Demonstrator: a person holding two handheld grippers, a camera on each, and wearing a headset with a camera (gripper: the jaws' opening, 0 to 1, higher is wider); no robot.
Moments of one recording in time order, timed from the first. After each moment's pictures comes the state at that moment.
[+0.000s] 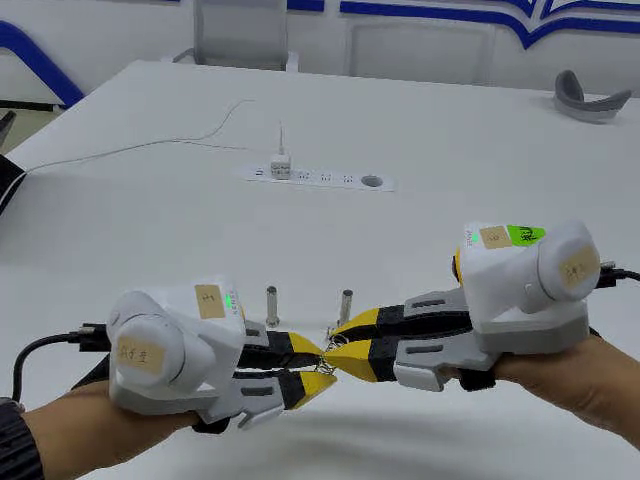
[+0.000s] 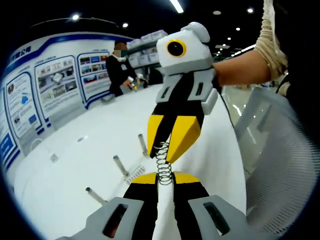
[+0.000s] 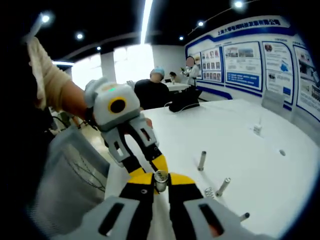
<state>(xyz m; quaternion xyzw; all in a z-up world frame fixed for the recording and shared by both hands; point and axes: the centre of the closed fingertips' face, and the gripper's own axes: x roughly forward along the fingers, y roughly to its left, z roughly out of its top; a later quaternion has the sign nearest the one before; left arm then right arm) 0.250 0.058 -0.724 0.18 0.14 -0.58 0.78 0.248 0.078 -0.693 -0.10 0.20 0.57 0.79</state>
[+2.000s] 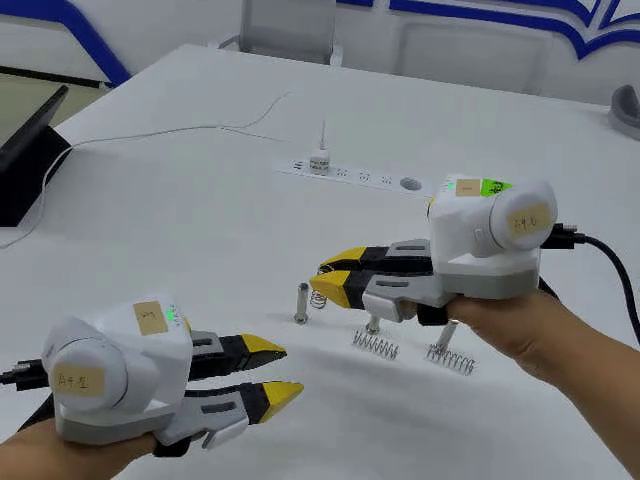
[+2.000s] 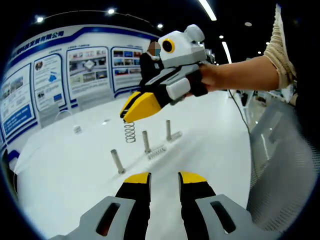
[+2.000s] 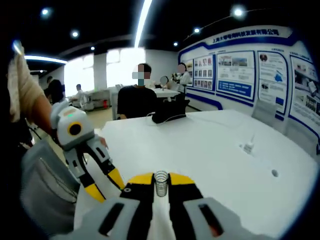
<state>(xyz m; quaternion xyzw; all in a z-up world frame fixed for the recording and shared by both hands) 0.255 0.120 -0.736 0.11 0.16 -0.48 0.86 0.328 0.117 -0.677 -0.11 0.16 0.53 0.82</state>
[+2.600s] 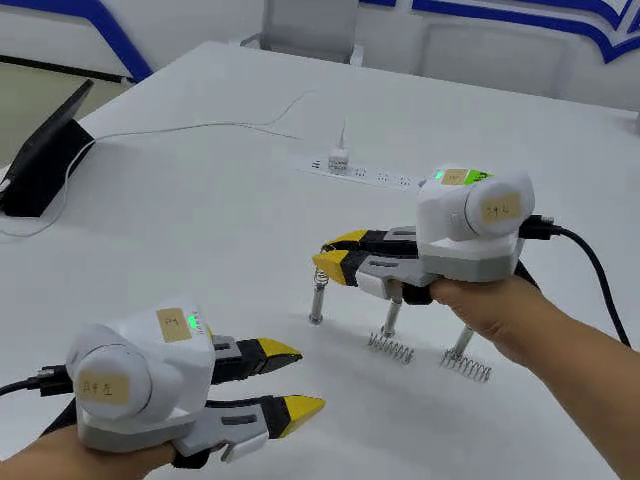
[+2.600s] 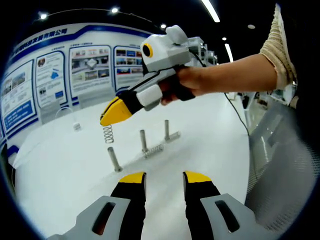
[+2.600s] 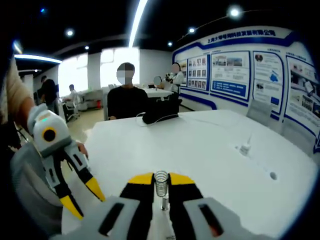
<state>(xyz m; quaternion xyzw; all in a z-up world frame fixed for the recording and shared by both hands) 0.249 0.116 -0.737 0.10 0.17 -0.47 0.86 0.360 0.131 -0.688 -0.12 0.16 0.51 0.84</state>
